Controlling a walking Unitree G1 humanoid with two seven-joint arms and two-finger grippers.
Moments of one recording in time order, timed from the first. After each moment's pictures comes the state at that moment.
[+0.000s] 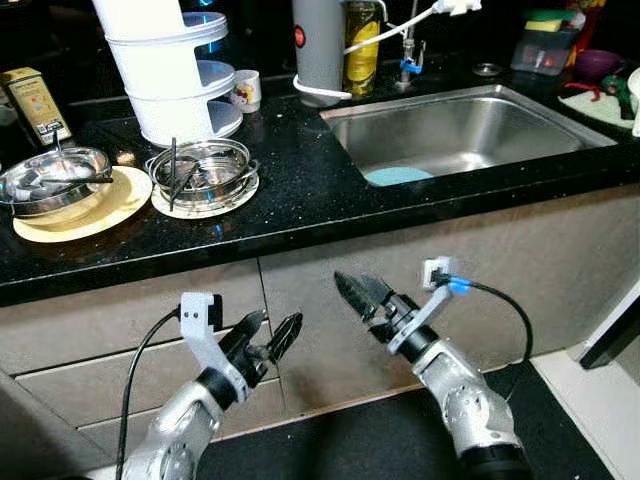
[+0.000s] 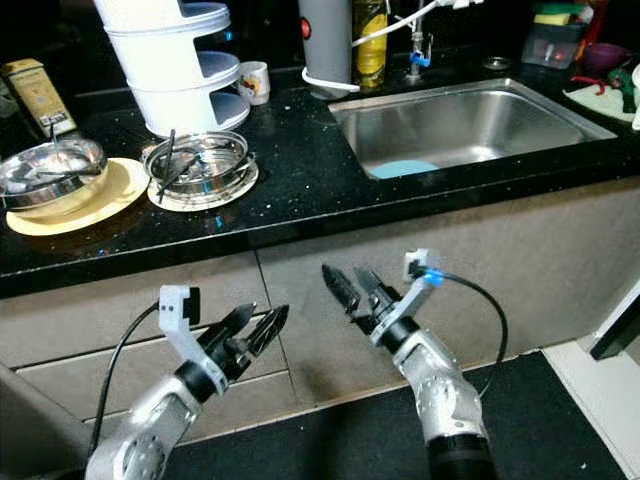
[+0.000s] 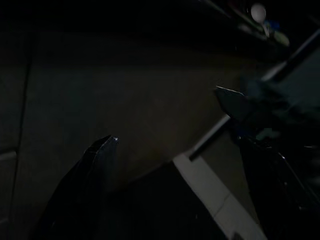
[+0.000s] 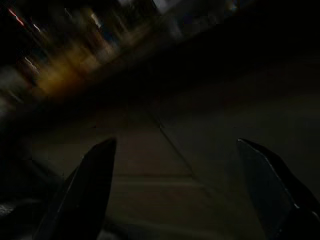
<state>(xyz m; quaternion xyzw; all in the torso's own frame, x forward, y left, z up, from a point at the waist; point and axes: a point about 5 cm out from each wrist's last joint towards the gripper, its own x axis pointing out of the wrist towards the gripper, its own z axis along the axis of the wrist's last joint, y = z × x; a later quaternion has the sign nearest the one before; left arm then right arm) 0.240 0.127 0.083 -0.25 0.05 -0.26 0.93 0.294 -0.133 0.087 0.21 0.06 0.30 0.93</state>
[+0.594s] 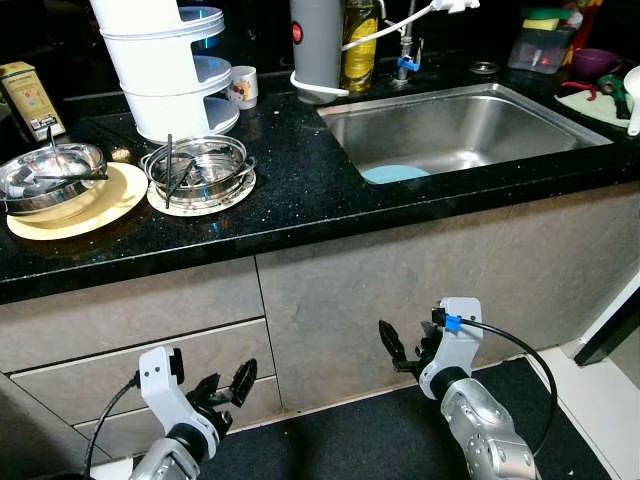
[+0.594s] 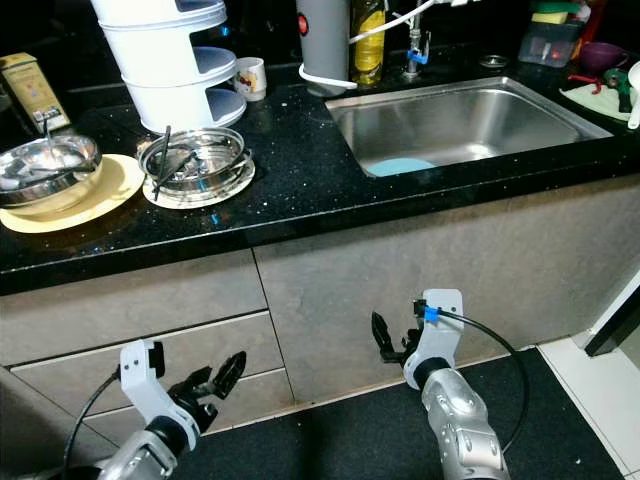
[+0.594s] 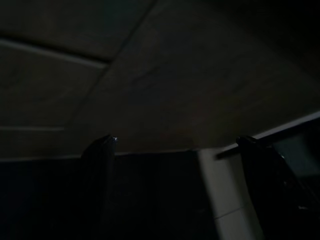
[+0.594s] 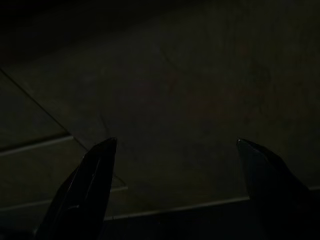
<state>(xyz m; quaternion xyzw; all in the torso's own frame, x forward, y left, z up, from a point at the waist) 0.208 0.160 0.040 -0.33 0.13 -0.09 0.93 0.272 -0.173 0.055 0.09 0.12 0.09 0.98</state>
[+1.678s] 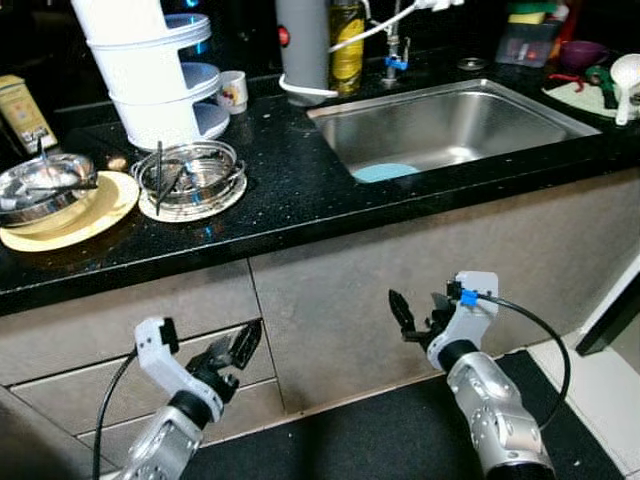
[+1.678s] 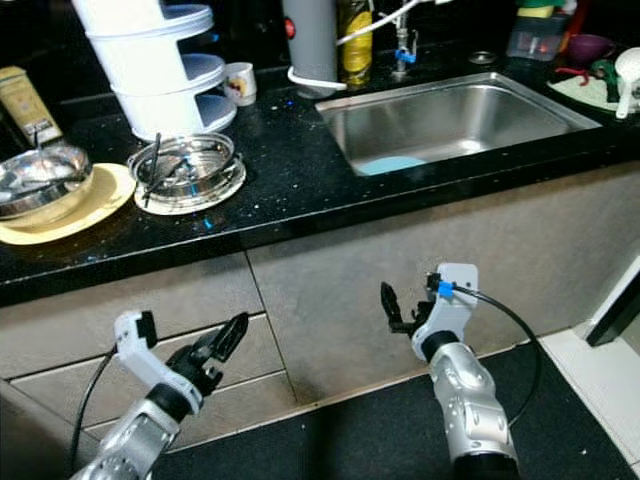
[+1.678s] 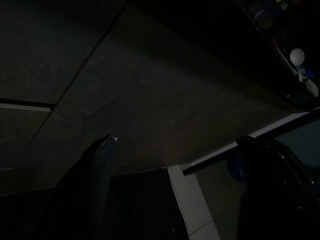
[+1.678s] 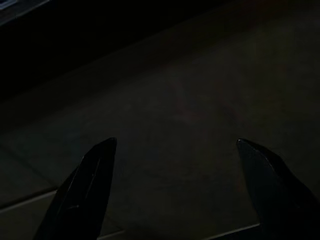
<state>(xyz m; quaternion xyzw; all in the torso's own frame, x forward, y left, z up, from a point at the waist) 0.235 0.159 0.071 -0.38 0.07 -0.12 0.91 0.295 -0.190 0.081 0.12 0.07 0.06 0.99</state>
